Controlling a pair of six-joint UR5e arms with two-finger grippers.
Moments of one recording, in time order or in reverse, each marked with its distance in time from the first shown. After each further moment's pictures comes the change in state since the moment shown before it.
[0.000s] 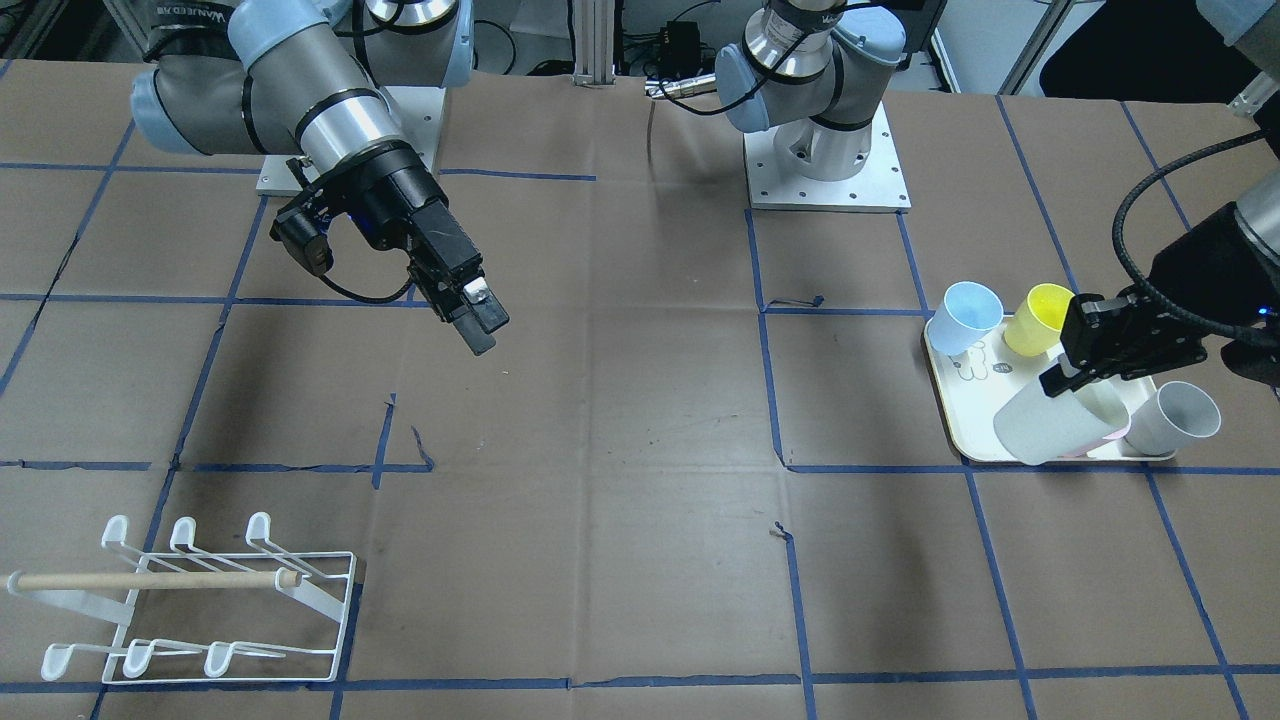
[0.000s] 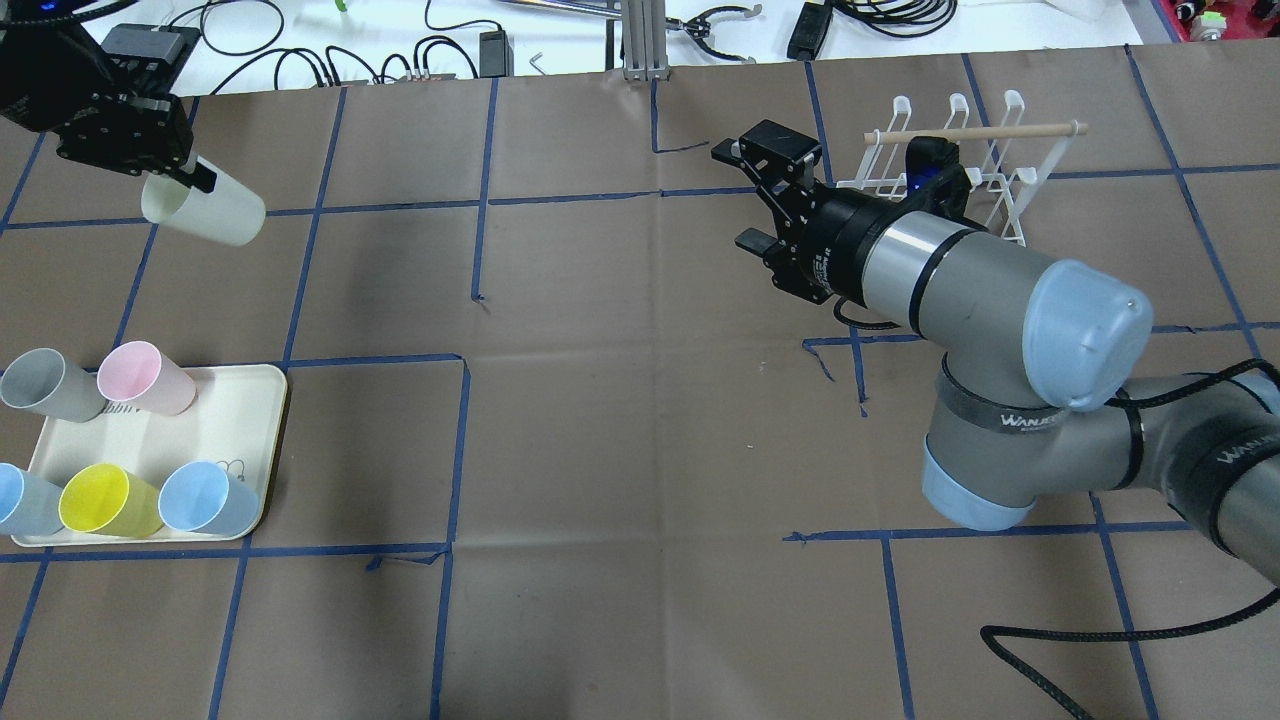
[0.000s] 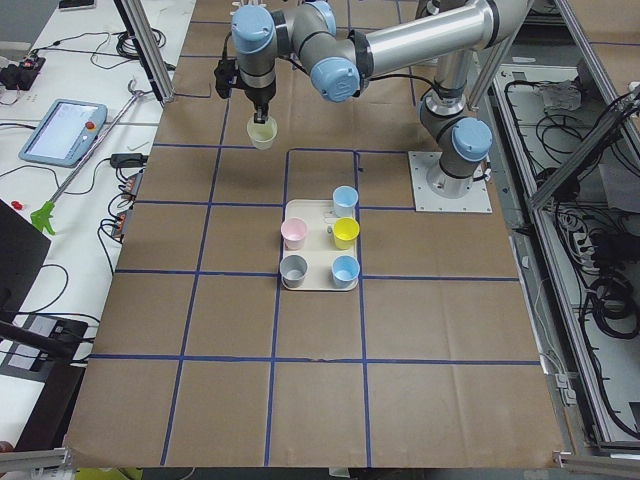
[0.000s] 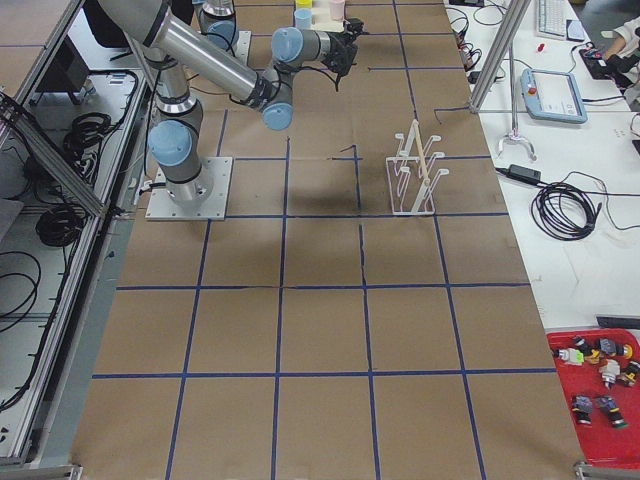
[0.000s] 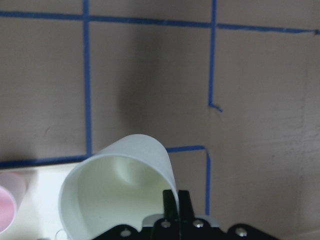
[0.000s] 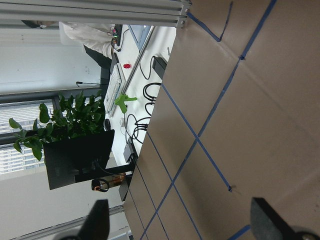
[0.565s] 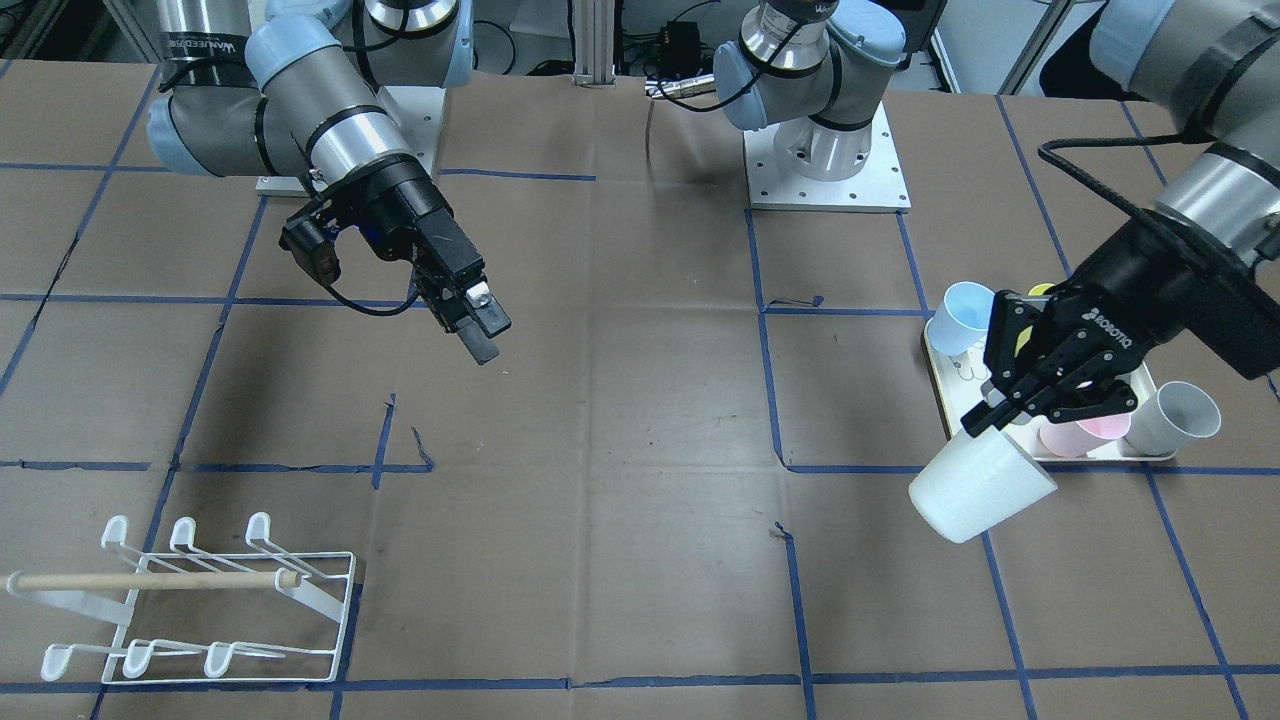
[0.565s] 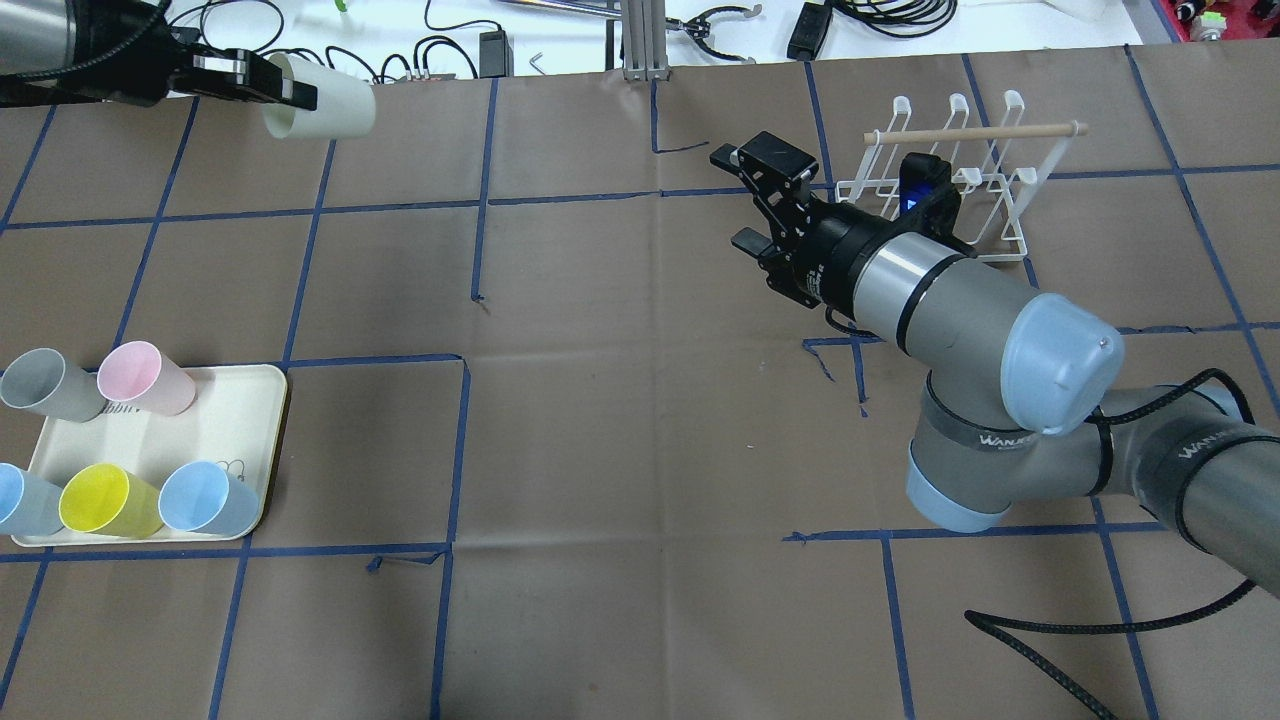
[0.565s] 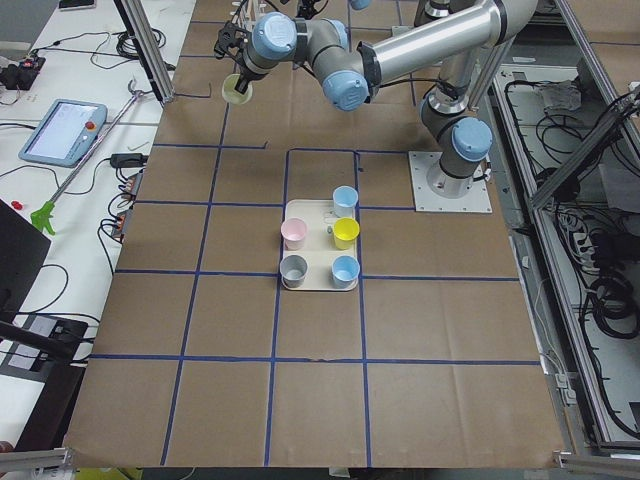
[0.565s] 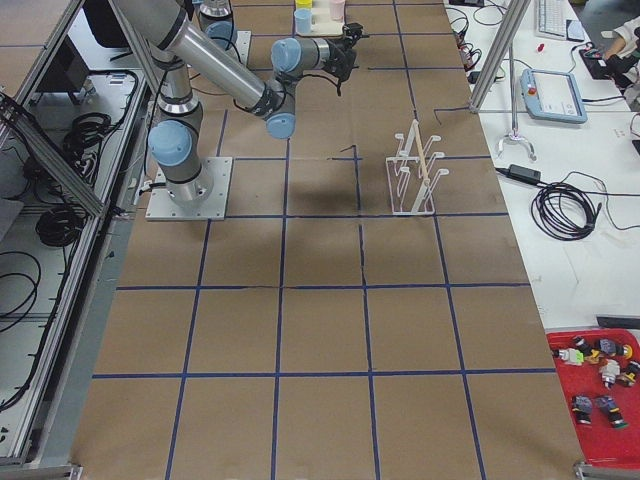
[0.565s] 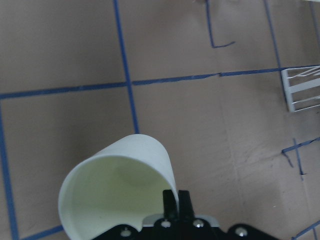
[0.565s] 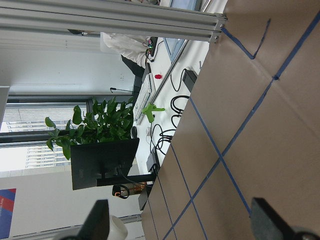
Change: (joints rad) left arm -0.042 0.064 -0.246 0.490 -0.362 0.163; right arm 0.003 0.029 0.039 -0.100 -0.004 0.020
